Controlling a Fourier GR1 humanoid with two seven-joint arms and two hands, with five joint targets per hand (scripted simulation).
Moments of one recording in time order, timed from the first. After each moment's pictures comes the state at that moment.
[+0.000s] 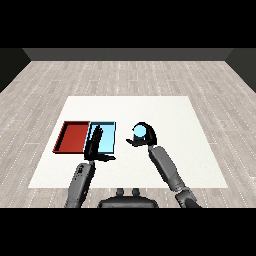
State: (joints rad) left arm -0.12 0.01 -0.10 -1.44 0.11 -0.03 -0.34; right arm -0.49 -0.03 0.25 -1.11 -0.22 -0.20 -0.35
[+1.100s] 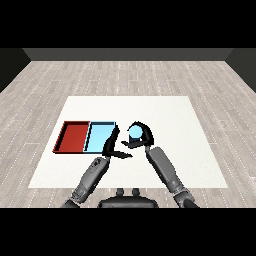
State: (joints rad) left arm -0.33 0.00 -0.36 -1.16 0.22 0.22 -0.37; right arm -0.48 0.00 0.29 -1.24 -0.18 -0.20 -0.29
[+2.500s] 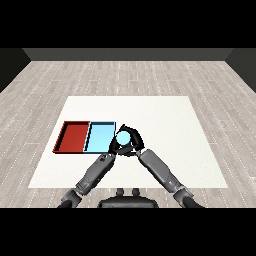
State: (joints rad) left arm -0.47 0.00 -0.49 -1.00 0.36 0.28 -0.44; right arm -0.53 0.00 0.51 -1.24 -0.23 -0.31 -0.30
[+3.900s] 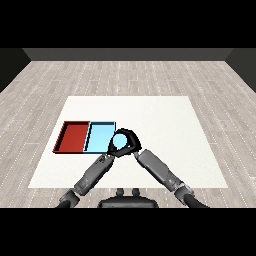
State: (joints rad) left arm -0.46 0.03 -0.52 -0.99 0.31 0.48 -0.43; right arm -0.57 -0.03 0.61 -1.22 -0.32 -0.36 -0.34
